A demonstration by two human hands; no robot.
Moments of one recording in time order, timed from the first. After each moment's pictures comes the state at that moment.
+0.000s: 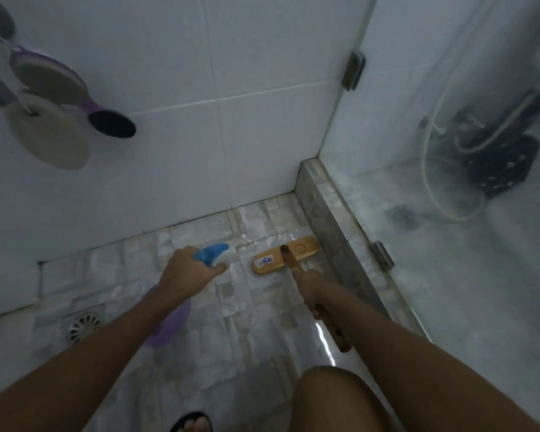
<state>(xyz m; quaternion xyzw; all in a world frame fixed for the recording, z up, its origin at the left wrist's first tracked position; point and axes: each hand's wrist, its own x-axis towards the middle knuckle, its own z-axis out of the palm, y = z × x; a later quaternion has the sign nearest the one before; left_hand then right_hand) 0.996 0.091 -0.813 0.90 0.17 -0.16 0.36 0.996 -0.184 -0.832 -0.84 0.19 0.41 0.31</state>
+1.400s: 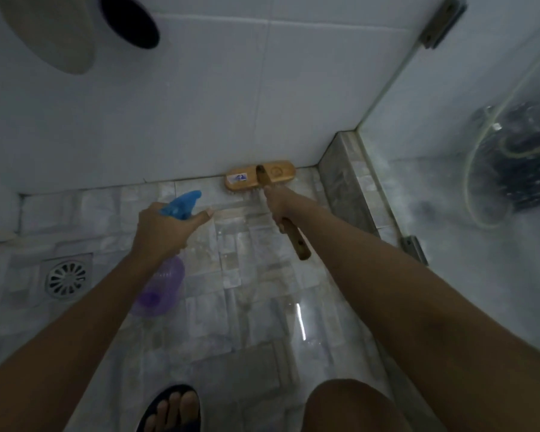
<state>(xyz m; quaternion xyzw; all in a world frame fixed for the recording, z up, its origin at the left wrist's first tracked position) 0.994 0.128 -0.835 0.81 0.29 -0.04 0.51 1.111 -0.087 -0.841 -0.87 0.11 0.41 0.26</state>
